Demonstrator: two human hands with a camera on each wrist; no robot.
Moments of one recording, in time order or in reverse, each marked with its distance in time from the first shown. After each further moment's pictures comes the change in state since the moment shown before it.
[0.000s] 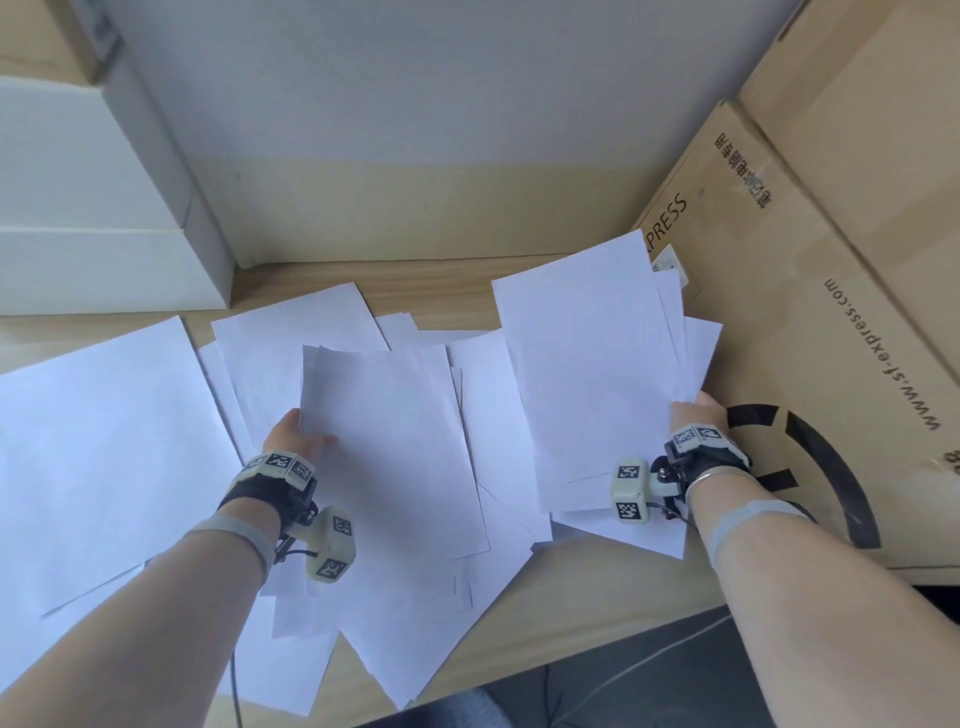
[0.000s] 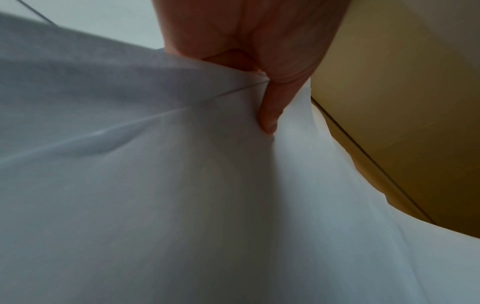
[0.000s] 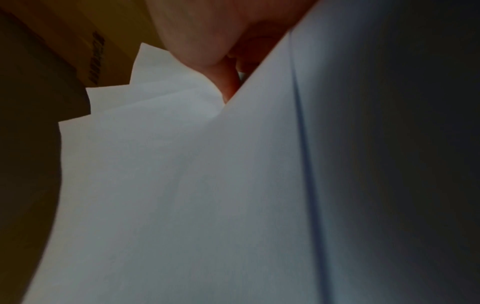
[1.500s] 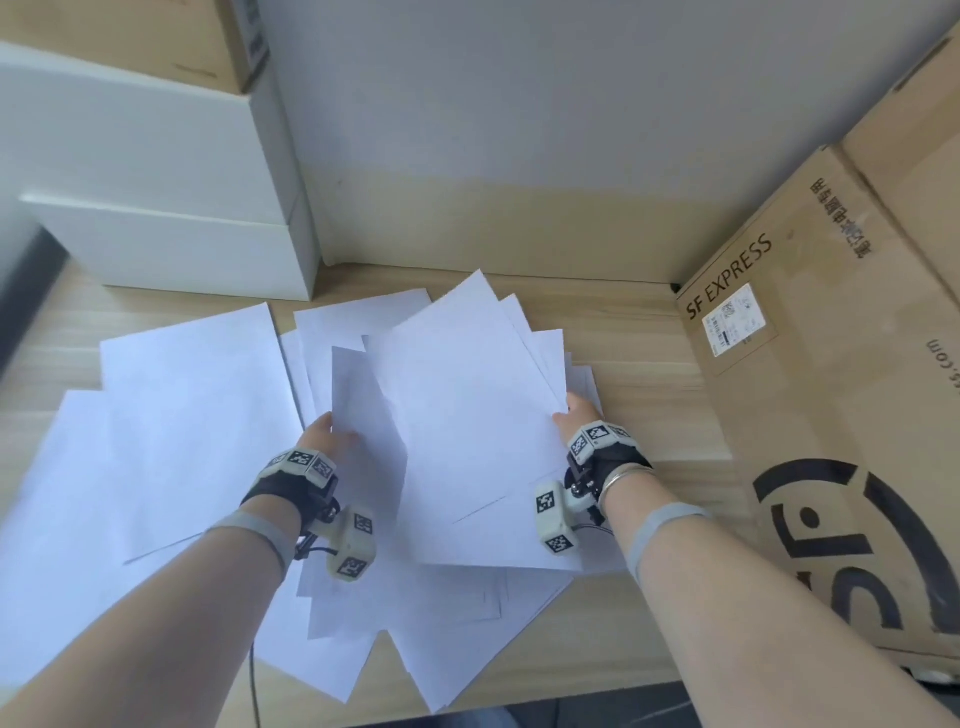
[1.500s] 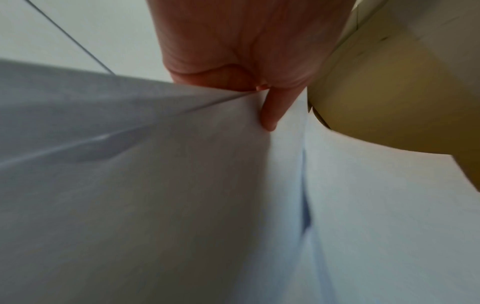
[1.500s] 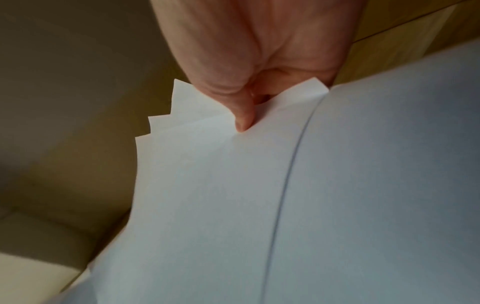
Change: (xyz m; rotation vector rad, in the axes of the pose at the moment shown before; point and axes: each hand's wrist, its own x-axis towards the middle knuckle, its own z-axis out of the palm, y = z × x) left_hand -0.012 -0.016 -0.038 -0.126 -0.074 -0.124; right_hand -0.097 -0.069 0.140 -0.411 -0.555 -0.370
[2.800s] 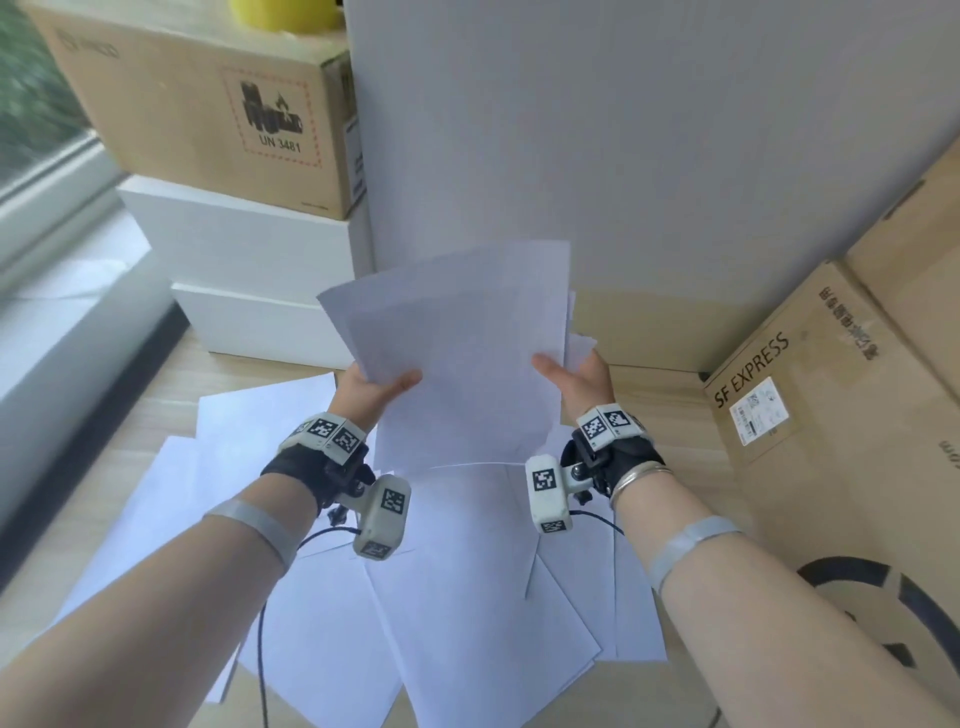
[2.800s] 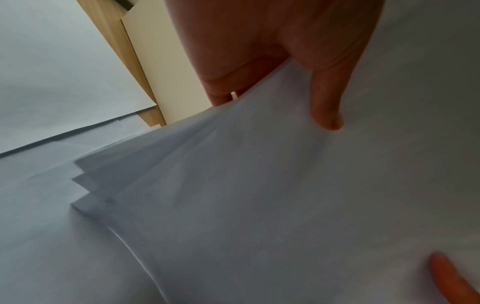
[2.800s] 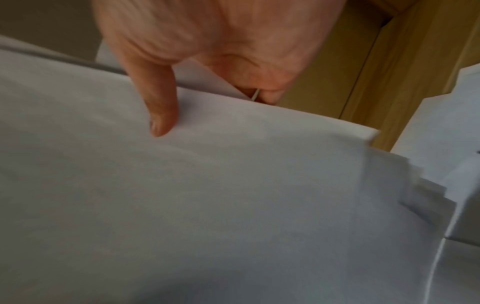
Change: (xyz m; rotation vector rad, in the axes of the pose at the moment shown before) left_hand -0.076 0.108 -0.063 -0.559 0.068 0.578; right_hand -0.053 -0.128 -0.056 0.763 0.101 -0.582
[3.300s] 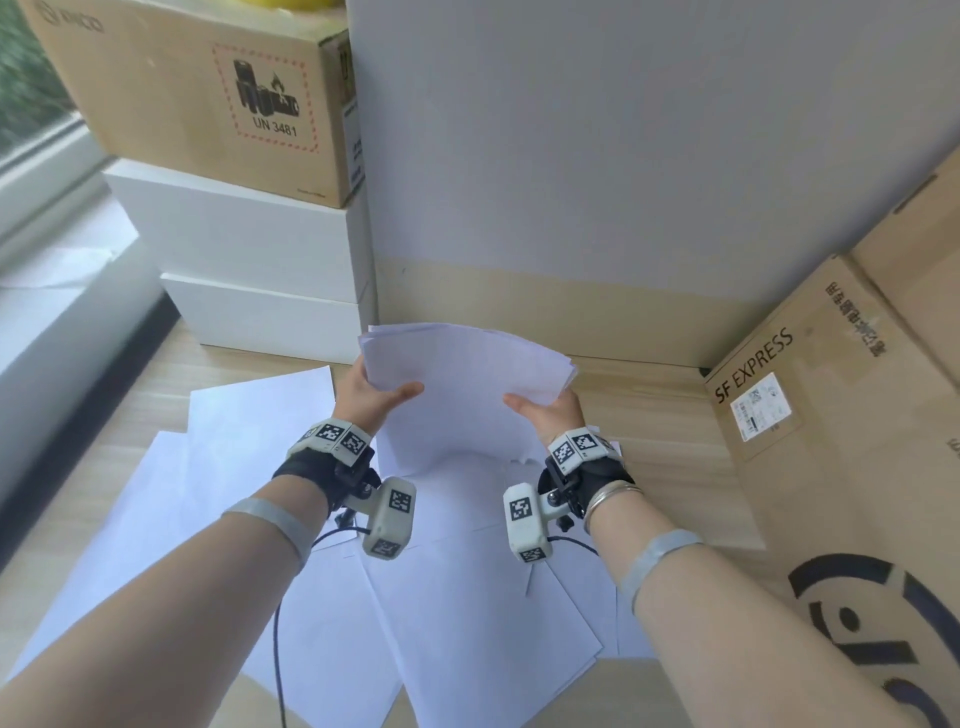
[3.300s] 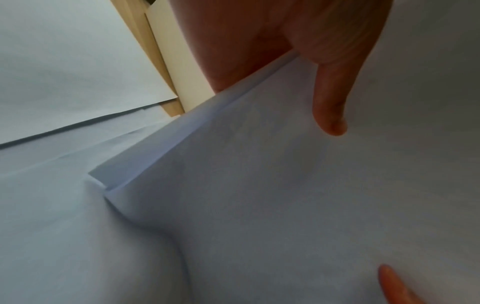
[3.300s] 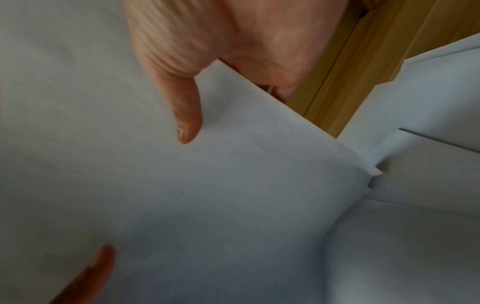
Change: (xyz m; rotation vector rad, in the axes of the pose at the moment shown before) left_hand 0.012 -0.022 -0.001 0.007 0.036 -0.022; right_hand -0.016 0.035 0.027 -0.041 0.044 0.224
